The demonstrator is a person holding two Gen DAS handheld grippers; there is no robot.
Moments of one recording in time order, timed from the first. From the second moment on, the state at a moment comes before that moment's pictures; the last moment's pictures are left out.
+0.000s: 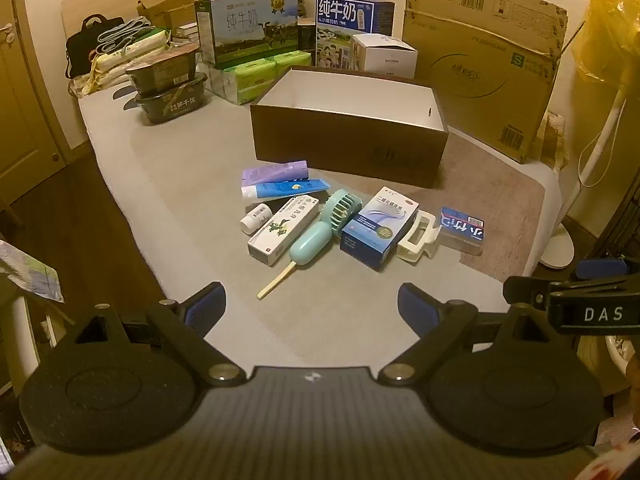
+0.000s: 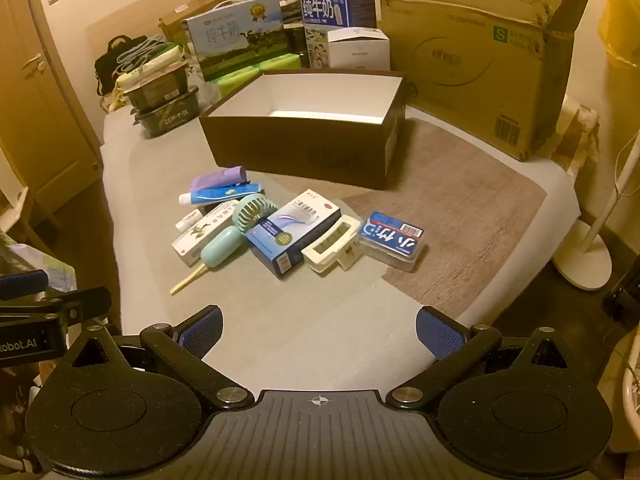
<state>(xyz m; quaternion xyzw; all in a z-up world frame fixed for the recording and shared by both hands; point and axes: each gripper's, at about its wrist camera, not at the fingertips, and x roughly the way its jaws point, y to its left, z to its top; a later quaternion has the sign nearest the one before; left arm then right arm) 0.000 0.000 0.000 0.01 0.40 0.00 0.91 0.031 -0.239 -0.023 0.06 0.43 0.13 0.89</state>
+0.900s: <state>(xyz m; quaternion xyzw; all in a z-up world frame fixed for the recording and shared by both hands) 0.000 0.000 0.000 0.00 0.40 0.00 0.92 0.031 -0.239 -0.023 0.06 0.43 0.13 0.89</state>
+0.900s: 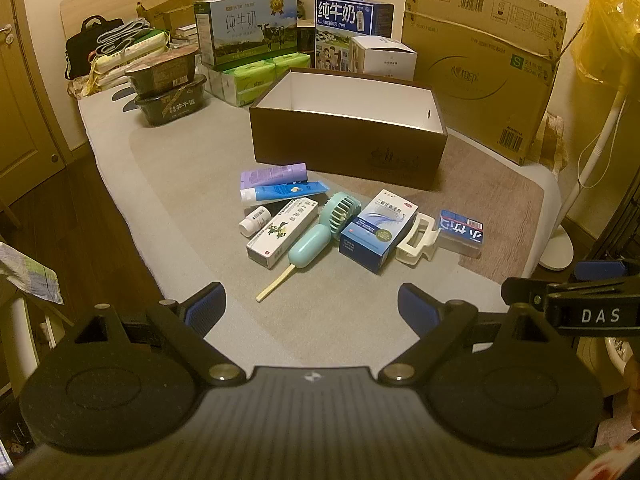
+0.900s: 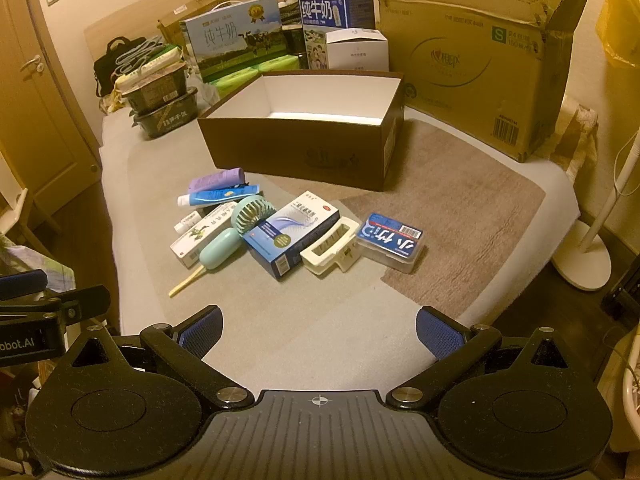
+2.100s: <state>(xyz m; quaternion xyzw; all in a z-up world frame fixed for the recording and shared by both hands) 0.005 -0.001 0.009 0.00 0.40 0.00 0.92 0.035 -0.240 -0.016 0.06 0.43 0.13 0.89</state>
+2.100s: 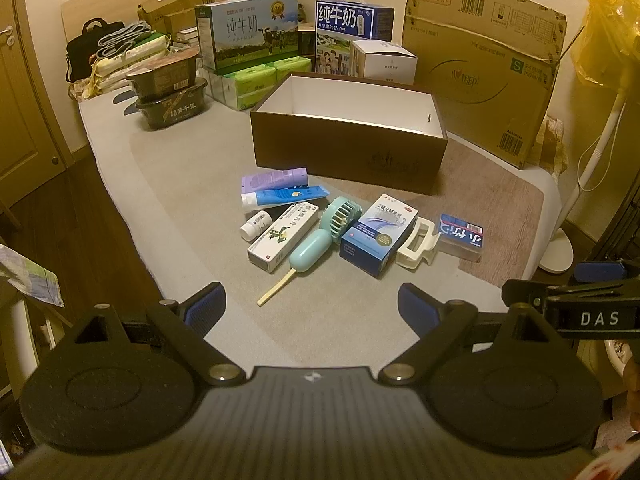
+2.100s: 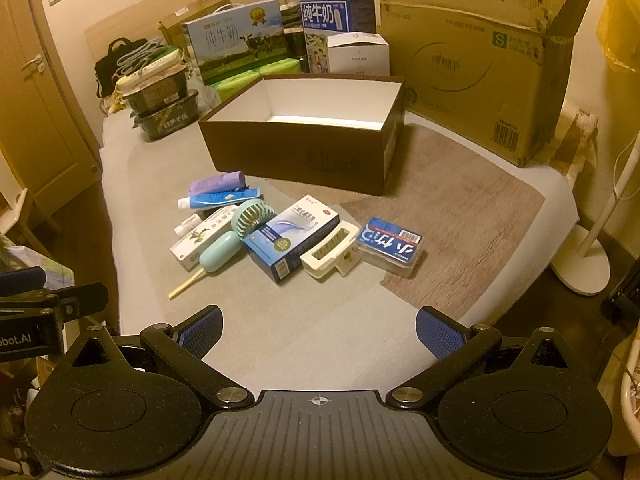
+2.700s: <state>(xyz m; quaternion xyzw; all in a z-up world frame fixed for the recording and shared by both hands) 0.004 -0.001 0.007 0.00 0.40 0.00 0.92 0.032 -0.240 -0.018 0.06 0.43 0.13 0.89</state>
